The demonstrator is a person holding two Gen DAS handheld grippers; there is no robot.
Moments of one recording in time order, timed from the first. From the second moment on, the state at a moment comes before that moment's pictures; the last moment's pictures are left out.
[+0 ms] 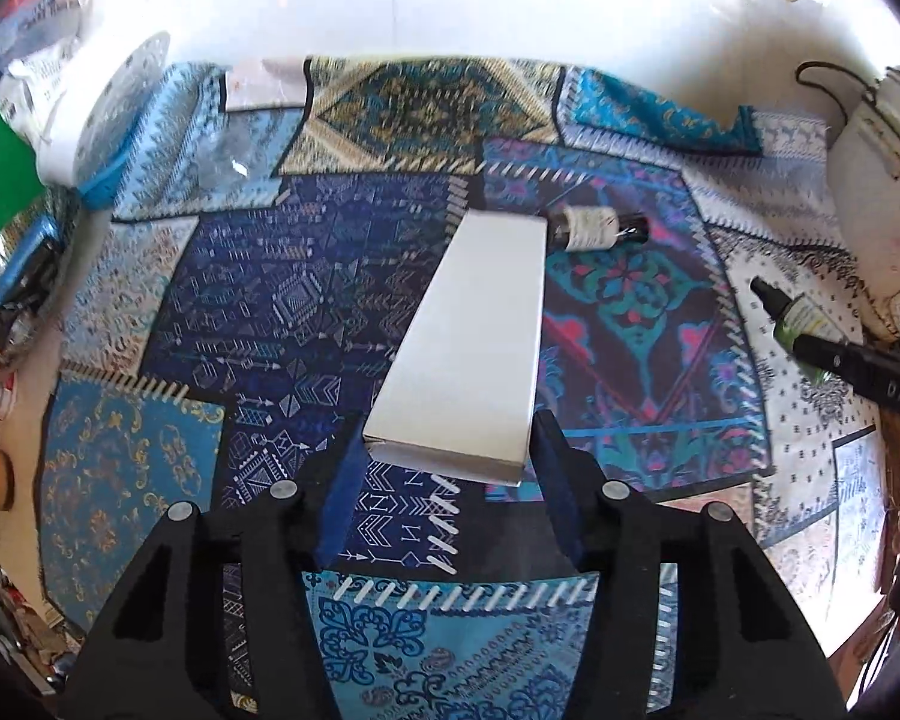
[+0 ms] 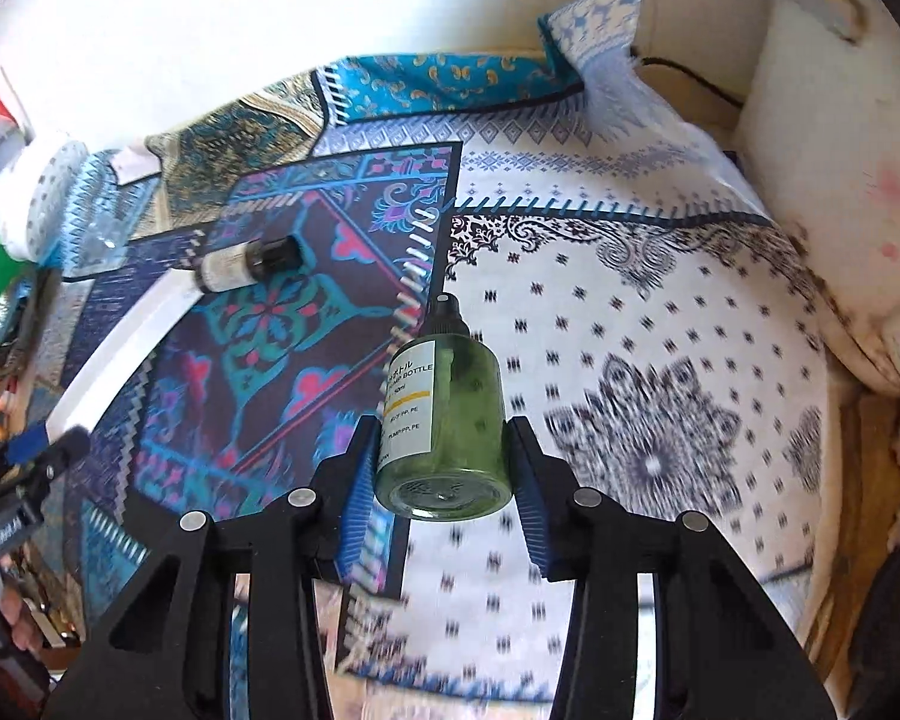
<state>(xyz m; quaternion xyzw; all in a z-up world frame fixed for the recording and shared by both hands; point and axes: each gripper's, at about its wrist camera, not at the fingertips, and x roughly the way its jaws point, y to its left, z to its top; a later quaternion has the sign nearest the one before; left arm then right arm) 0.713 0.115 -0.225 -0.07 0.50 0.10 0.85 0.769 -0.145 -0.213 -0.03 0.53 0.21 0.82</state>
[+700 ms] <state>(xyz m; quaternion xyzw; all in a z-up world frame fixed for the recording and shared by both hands) 0.600 0.028 -0.142 -0.07 0.41 0.13 0.90 0.631 -0.197 -0.166 -0.02 0.48 0.27 0.84</state>
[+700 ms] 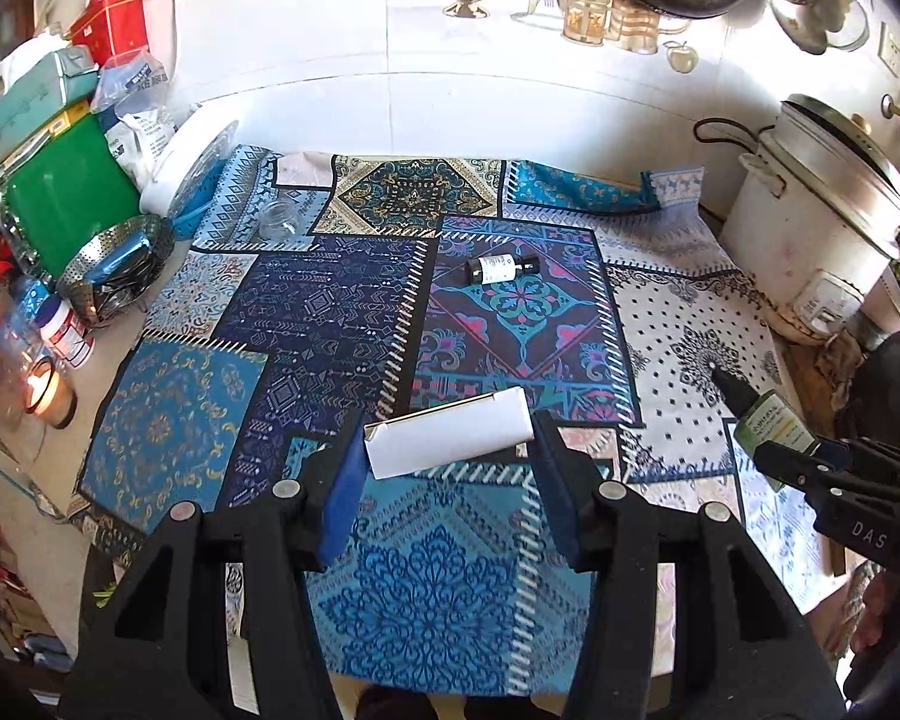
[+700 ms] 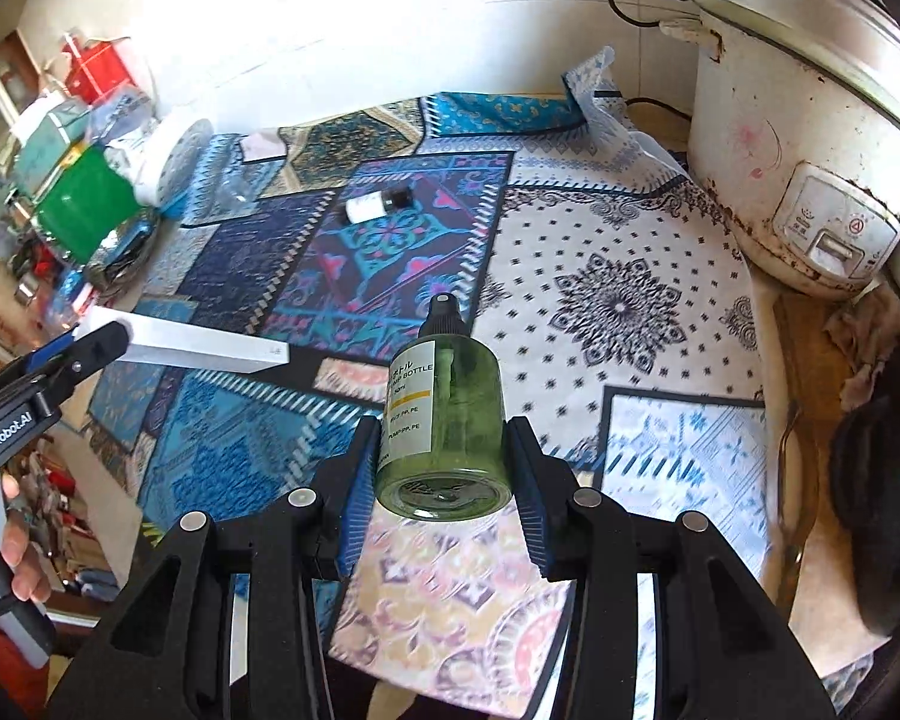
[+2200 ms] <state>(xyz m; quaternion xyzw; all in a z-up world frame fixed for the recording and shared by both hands) 0.368 0.013 -0.351 -0.05 0.55 0.04 0.83 0.402 -0.166 -0.353 0.02 0.58 0.21 0.79</state>
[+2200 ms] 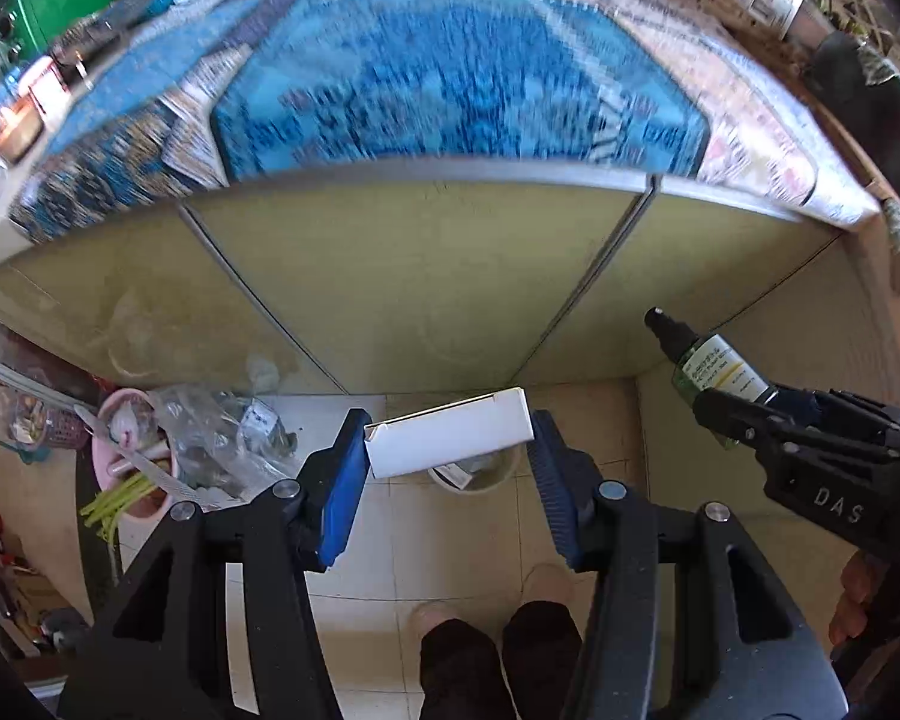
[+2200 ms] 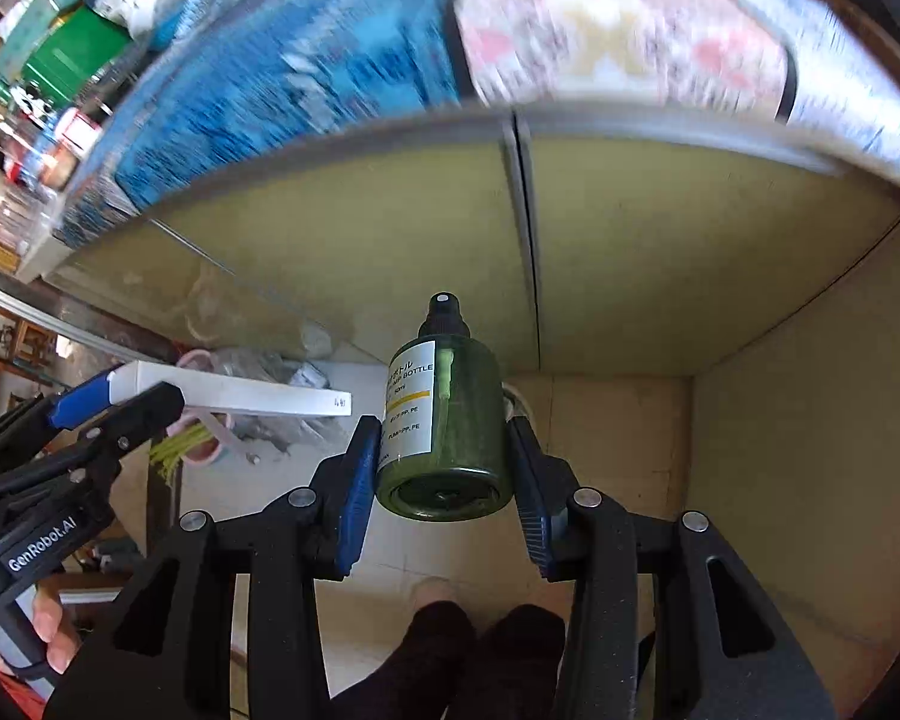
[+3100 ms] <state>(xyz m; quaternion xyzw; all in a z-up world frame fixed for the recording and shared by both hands) 0.422 0.047 -0.763 -0.16 0.59 0.12 0.78 0.448 -0.141 -0.778 0.01 0.72 0.22 0.66</state>
